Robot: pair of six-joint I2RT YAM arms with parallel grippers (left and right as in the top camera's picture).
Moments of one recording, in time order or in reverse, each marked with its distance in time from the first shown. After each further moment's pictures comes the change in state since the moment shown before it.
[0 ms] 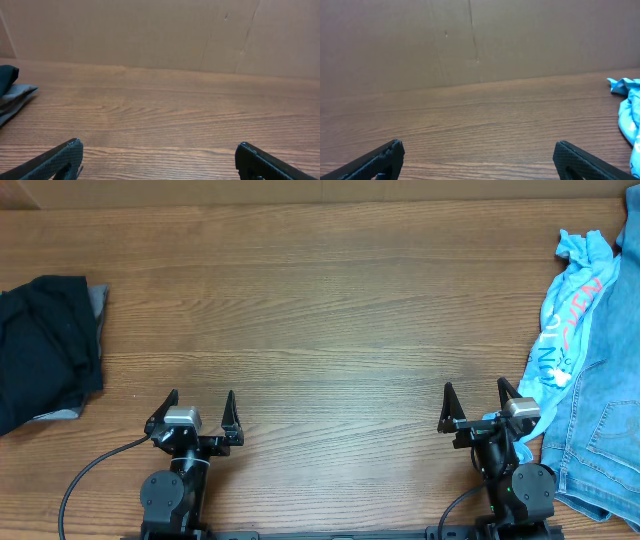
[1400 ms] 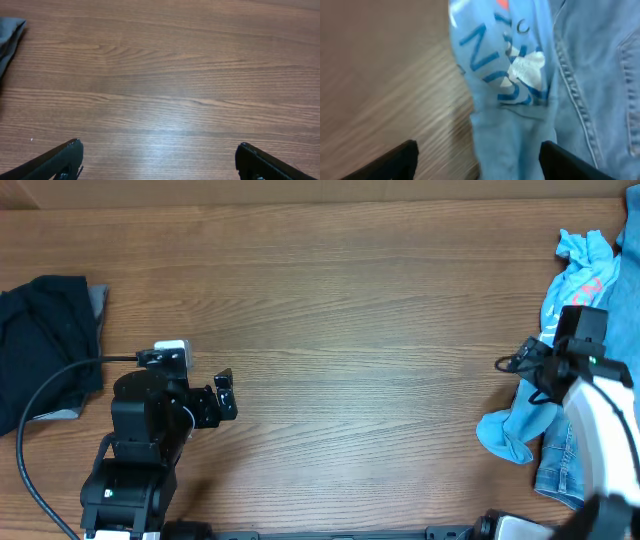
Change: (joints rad) left arm 0.000 0.745 0.782 -0.621 0.037 -0.072; right arm -0.433 1.433 0.926 -0.666 0.162 0.218
